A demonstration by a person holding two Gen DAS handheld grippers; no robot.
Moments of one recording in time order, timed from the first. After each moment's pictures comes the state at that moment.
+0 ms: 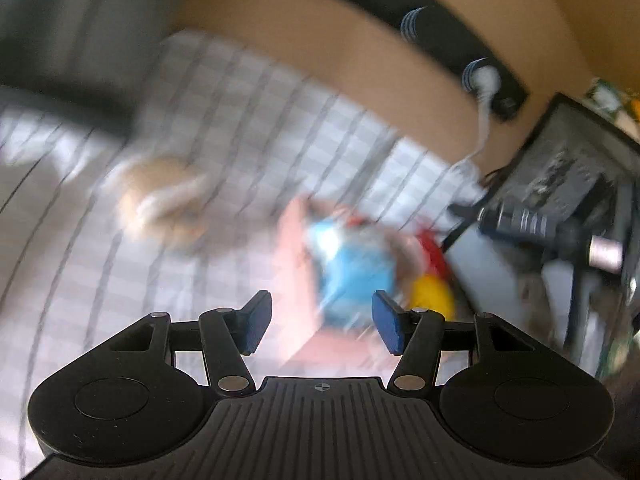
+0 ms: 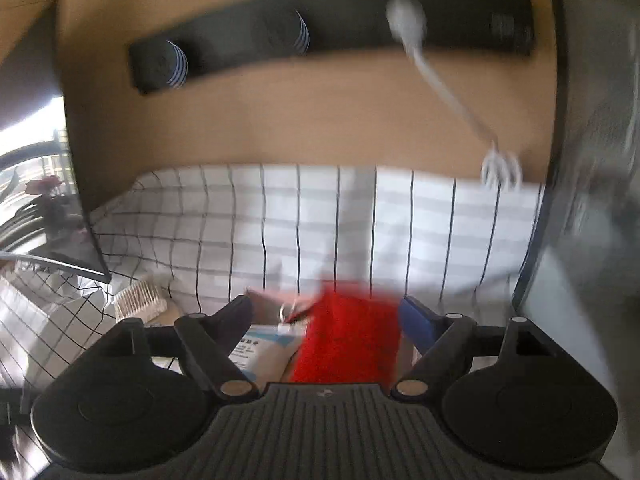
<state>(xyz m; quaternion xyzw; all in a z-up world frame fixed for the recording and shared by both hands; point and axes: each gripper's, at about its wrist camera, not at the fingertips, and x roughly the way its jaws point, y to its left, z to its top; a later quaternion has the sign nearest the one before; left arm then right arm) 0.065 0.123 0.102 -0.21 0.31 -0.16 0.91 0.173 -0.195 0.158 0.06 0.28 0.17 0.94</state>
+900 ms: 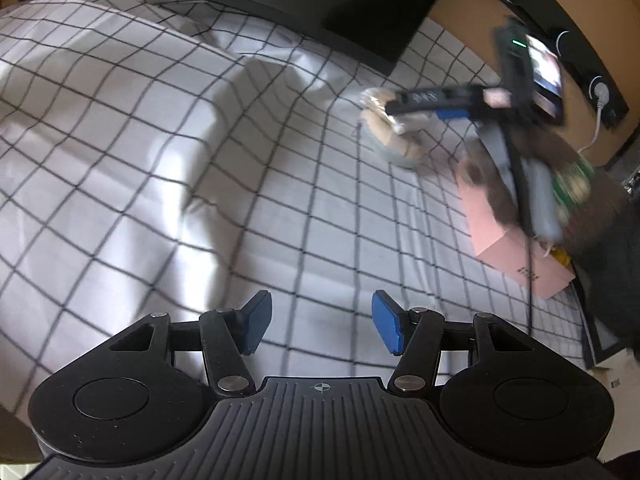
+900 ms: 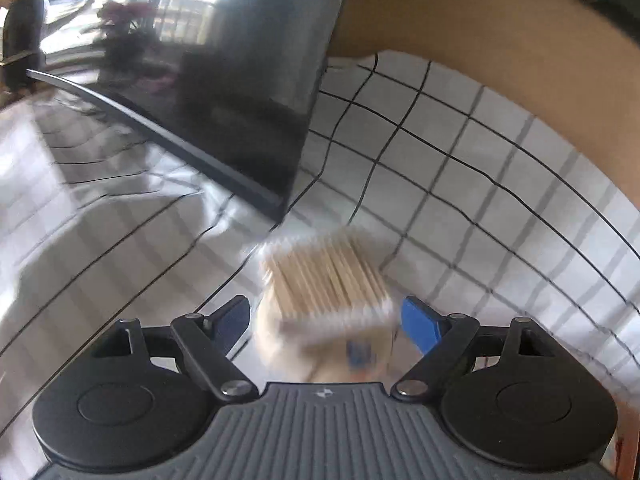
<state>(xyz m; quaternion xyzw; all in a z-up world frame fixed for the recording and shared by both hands) -0.063 0.278 0.030 -0.24 0.40 -0.01 0.89 0.214 0.126 0.101 -0.19 0.31 0.25 0.90</state>
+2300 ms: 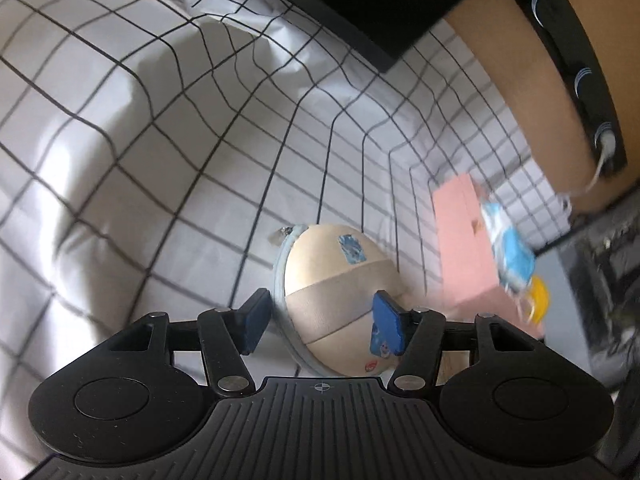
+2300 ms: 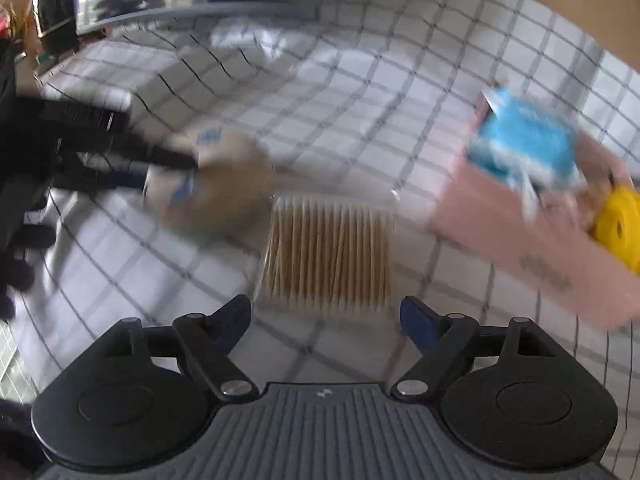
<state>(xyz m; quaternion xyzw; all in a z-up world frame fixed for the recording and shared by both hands) 0.012 0.282 0.001 -0.33 0.40 -0.06 0.85 0.018 -0.020 0.047 -0.13 0.41 0.27 0.86</state>
